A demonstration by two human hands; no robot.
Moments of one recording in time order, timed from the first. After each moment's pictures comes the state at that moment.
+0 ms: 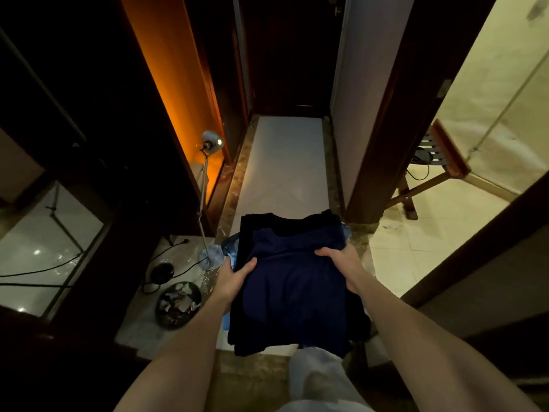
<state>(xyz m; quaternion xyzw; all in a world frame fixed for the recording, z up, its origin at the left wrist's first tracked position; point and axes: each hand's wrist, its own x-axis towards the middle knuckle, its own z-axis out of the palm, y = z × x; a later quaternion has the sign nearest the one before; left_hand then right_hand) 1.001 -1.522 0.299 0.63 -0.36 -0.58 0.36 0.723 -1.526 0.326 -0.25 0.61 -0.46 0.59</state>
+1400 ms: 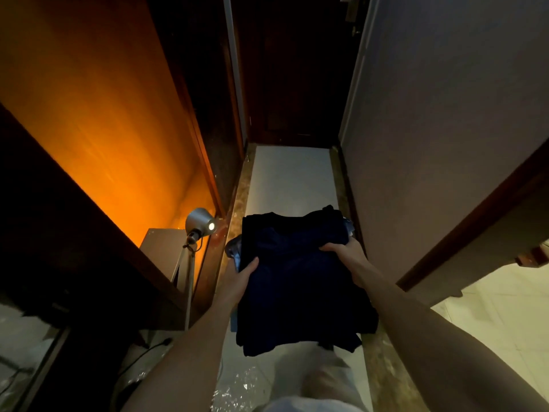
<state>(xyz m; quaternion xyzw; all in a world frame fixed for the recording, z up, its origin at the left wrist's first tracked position) 1.011 -2.144 0.319 0.57 -0.42 -0.60 0.38 0.732 -2.158 0.343 -0.29 0.66 -0.42 0.55</state>
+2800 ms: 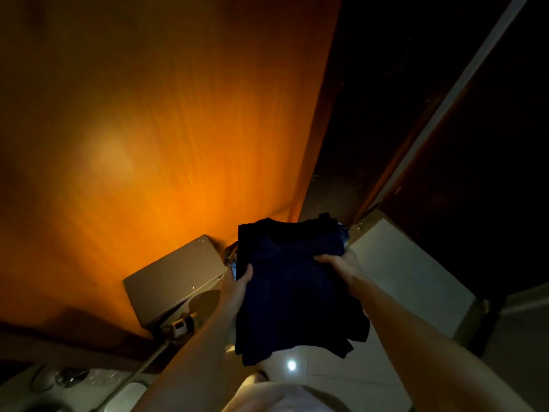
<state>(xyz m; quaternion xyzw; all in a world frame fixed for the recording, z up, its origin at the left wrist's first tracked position) 1.071 -2.604 0.281 0.67 -0.06 -0.42 0.60 0.909 -2.814 0.333 -0.55 0.52 -0.13 0.64</state>
